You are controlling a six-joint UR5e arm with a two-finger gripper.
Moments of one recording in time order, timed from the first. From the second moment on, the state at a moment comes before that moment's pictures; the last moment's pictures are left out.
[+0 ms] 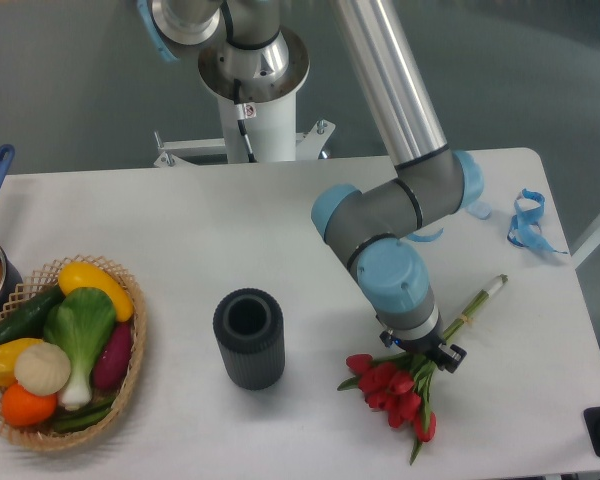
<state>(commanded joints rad) 2.49 -2.09 -1.47 -0.85 1.81 1.31</state>
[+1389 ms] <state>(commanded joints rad) 2.94 -1.81 -1.46 -1.28 1.45 1.99</state>
